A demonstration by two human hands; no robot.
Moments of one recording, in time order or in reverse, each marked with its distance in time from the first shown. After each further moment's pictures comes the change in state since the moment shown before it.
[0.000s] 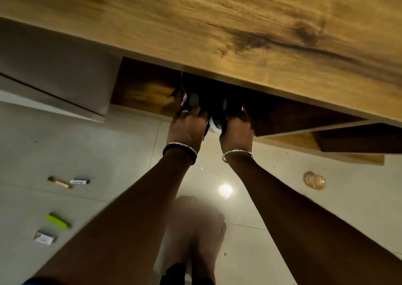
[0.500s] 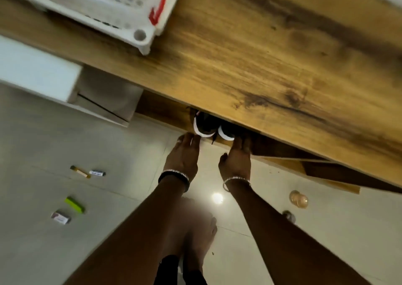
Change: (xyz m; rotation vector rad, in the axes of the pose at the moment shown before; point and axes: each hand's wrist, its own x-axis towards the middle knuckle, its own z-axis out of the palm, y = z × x) left_hand -0.053 -0.017 -0.033 -0.319 -0.125 -0.191; right_hand -0.038 -0.012 -0.030 0.130 -0.123 0.047
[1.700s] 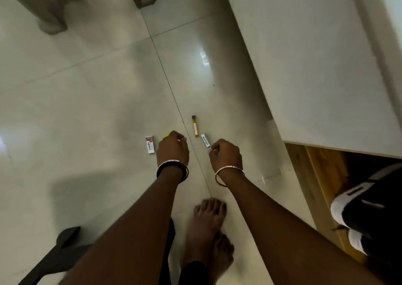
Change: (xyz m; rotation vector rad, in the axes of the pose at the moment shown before) left_hand -0.129 -0.323 0.019 -0.729 0.480 -1.253; right_hand -0.090 -0.245 0.260 -0.398 -0.639 -0.569
